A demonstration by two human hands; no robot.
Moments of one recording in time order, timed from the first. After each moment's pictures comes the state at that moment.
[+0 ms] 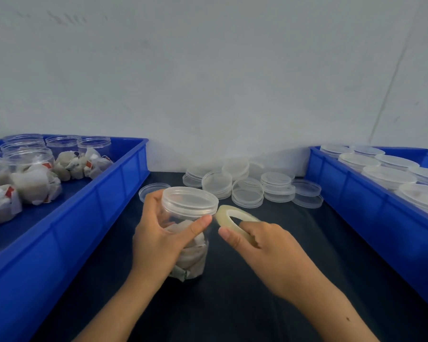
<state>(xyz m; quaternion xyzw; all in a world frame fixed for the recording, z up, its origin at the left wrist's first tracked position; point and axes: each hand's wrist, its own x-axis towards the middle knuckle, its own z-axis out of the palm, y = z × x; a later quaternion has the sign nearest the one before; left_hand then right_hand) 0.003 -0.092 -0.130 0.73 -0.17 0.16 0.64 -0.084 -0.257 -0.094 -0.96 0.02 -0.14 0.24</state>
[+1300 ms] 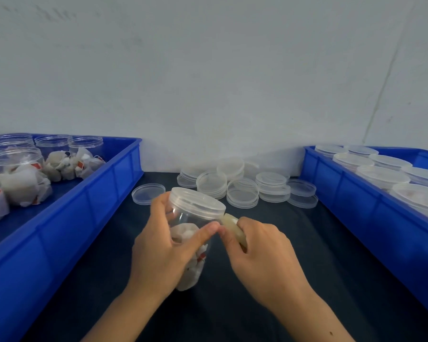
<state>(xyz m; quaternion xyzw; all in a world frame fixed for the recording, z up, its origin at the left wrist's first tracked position) -0.016 -0.098 -0.123 0.79 -0.21 0.12 0.57 -0.086 -0.245 -0.100 -0.95 0.04 -0.23 0.22</state>
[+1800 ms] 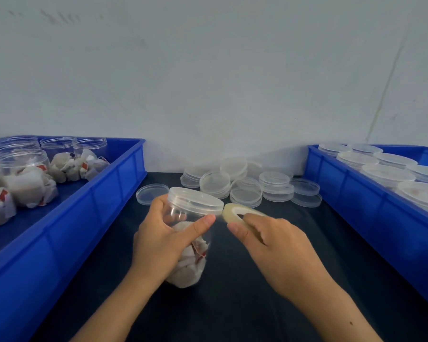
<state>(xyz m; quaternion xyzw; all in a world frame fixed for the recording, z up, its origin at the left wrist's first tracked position) 0.003 -0.094 -0.122 0.76 -0.16 0.07 0.63 -0.088 -0.262 -0.091 -0.96 0.02 -0.21 0.20</state>
